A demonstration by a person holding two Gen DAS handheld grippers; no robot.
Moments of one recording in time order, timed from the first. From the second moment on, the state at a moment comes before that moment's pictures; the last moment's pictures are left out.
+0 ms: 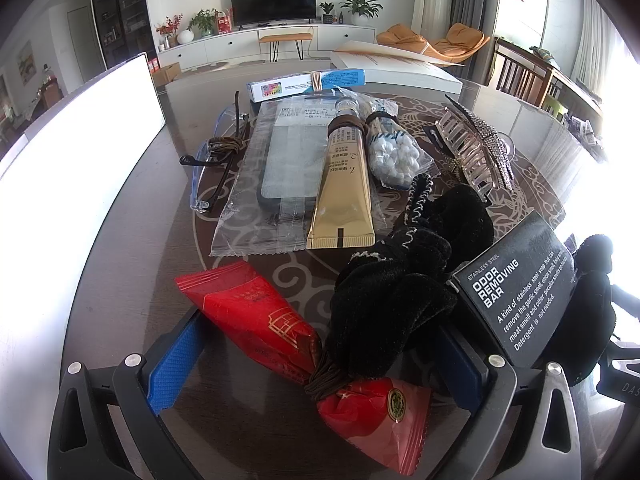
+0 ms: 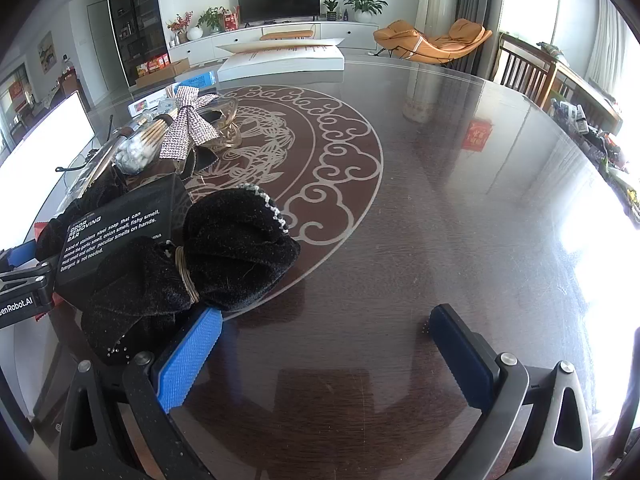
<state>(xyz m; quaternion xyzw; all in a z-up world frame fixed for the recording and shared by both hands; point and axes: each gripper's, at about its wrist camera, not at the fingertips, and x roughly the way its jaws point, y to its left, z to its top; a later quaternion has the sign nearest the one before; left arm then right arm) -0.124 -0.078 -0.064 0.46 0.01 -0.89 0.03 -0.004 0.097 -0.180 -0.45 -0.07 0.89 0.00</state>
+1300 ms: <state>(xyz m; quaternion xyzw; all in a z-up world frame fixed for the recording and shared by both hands) -0.124 -0.077 -0.065 0.46 0.01 -0.89 0.02 -0.001 0.097 -0.172 -0.45 -0.08 0.89 0.00</state>
